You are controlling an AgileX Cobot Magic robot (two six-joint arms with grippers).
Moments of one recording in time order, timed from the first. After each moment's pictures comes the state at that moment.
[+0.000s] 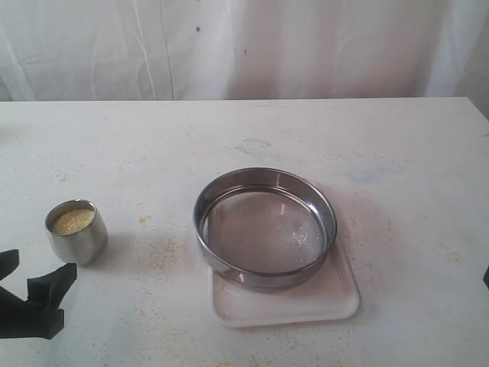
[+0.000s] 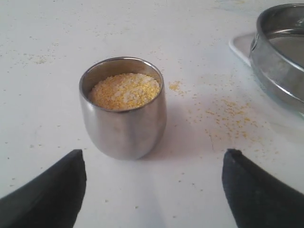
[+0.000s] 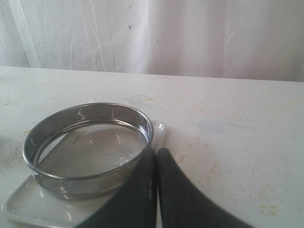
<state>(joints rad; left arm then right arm) -0.35 1.26 0.02 -0.20 -0.81 0.03 0.35 0.01 0.00 -0.03 0.18 0.05</state>
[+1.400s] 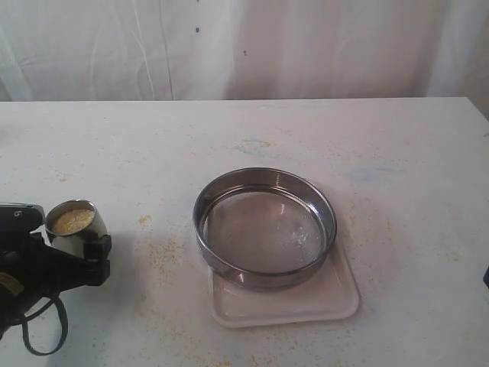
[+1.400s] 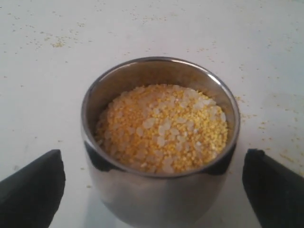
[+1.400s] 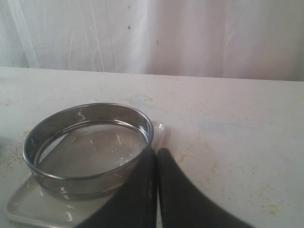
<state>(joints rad) -0.35 1.78 -0.23 -0.35 -1.03 -0.03 0.35 0.01 0.00 -0.03 0.18 0.06</state>
